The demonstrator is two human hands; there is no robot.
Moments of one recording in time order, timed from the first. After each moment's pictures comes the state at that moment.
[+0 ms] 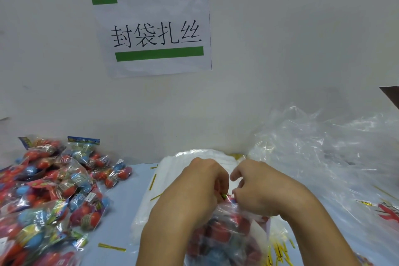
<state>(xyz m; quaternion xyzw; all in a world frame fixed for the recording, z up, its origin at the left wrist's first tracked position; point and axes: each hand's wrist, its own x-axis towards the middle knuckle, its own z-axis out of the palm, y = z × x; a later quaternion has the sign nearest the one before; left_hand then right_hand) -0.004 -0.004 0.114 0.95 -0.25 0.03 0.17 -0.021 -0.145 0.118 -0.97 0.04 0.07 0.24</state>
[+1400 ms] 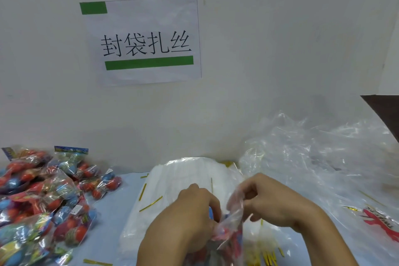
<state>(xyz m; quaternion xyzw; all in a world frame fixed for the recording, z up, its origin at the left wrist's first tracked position) -0.005 -0.012 0.095 0.96 -0.21 -0.08 0.19 -0.008 -0.196 0.081 -0.89 -0.04 0.10 0.44</state>
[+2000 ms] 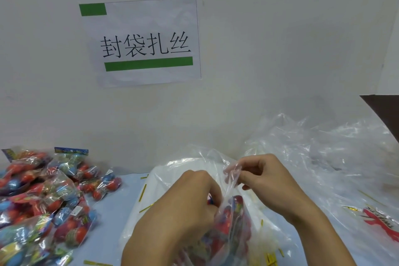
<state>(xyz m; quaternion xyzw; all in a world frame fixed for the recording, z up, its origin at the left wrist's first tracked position) -0.011 -0.007 0.118 0.94 -0.27 0.04 0.22 -0.004 -0.189 0.088 -0.81 -0.05 -0.11 0.58</state>
